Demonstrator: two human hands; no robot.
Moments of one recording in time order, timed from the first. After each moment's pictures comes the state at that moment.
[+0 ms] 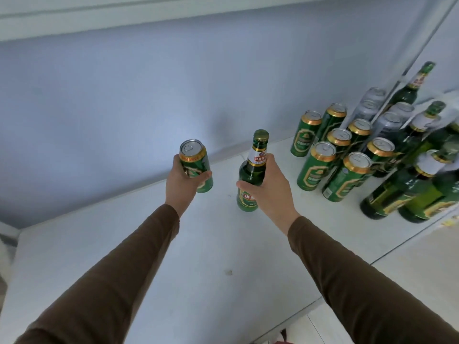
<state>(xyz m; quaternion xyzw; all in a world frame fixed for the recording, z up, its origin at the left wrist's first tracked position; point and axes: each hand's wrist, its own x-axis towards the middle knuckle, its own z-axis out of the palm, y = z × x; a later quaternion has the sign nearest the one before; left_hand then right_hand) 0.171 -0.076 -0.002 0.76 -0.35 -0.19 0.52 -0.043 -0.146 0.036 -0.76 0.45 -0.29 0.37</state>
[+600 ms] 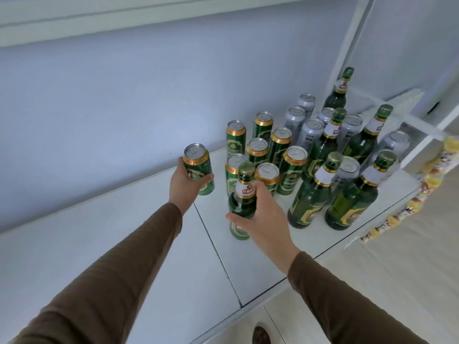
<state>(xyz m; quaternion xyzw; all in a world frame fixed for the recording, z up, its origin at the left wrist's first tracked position) -0.009 -0.225 -0.004 0.76 -0.38 -0.20 0.50 -0.244 -0.214 0.030 -0.77 0.44 -0.29 0.36</state>
